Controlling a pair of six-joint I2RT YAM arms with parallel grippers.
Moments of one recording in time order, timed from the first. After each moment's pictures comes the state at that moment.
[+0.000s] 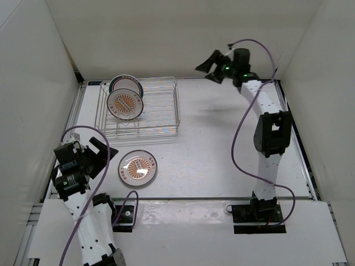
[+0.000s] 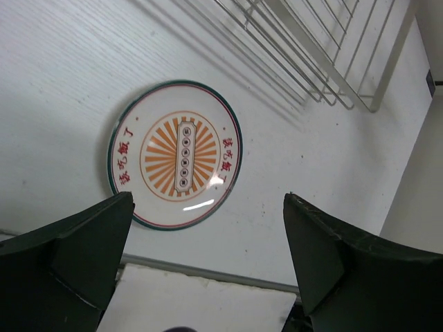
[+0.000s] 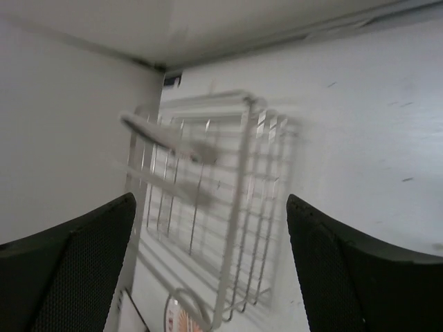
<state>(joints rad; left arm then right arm) 0.42 0.57 0.80 -1.01 0.42 -0.50 0.14 2.17 2.00 -0.22 -0.60 0.79</state>
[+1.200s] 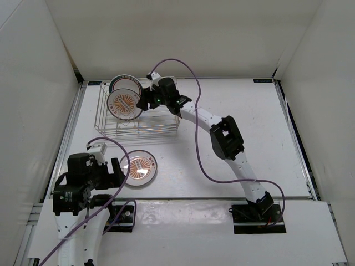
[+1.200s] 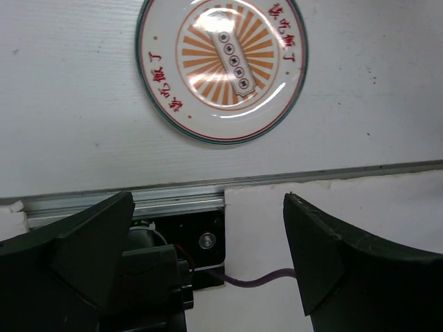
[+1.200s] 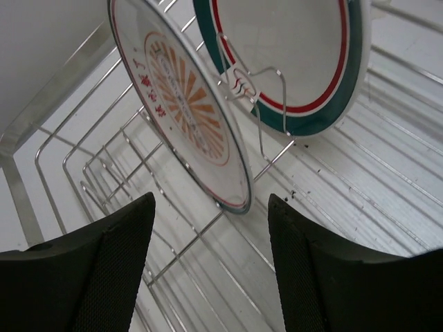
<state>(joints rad) 0.02 0.42 0.86 -1.30 0.25 -0.12 0.74 2.47 2.16 -0.02 -0.35 0.28</state>
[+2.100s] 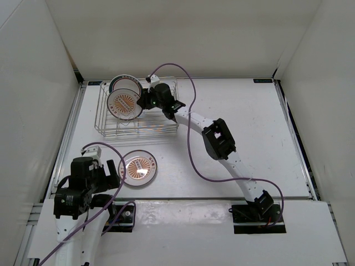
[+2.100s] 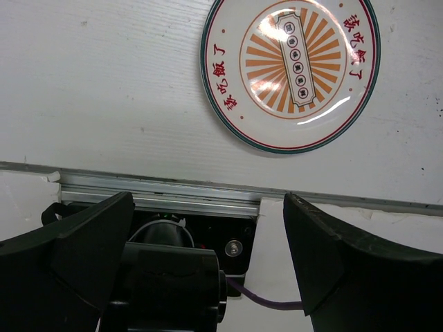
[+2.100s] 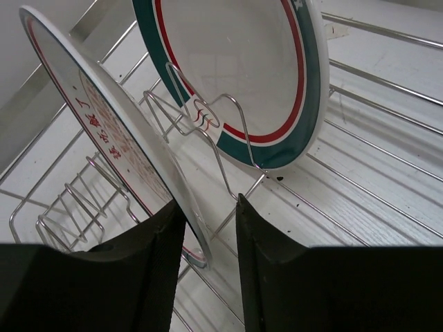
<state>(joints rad) -0.06 0.36 0.79 -1.31 0.00 -0.25 0.76 2.64 2.29 0.11 -0.21 0.34</state>
